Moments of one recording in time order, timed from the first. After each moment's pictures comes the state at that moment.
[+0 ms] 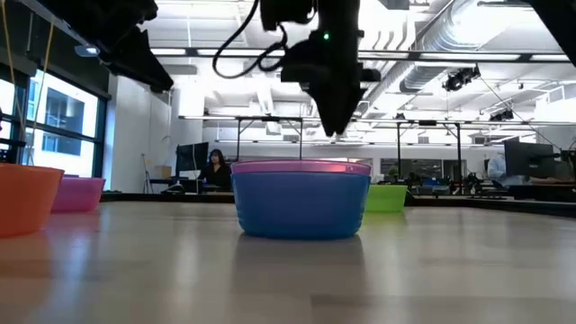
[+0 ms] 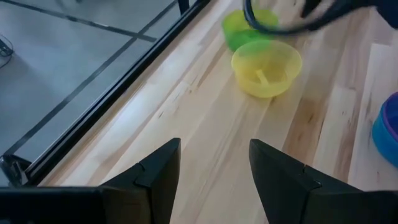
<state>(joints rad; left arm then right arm) 0.07 0.76 0.63 -0.55 -0.54 -0.22 -0.01 2.07 1.88 -1.34 0.36 0.70</state>
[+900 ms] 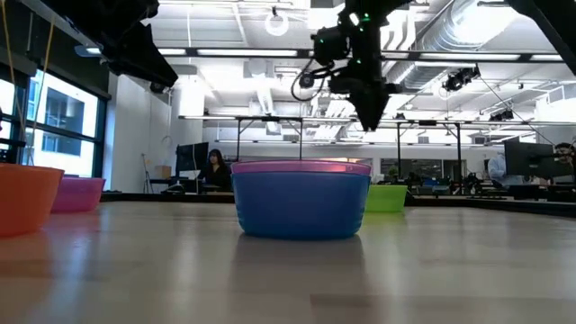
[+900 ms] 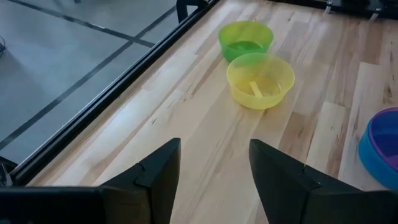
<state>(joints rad) 0.07 0.76 0.63 -0.51 -0.53 -0.26 -0.53 1.94 1.87 -1.43 0.19 0.30</state>
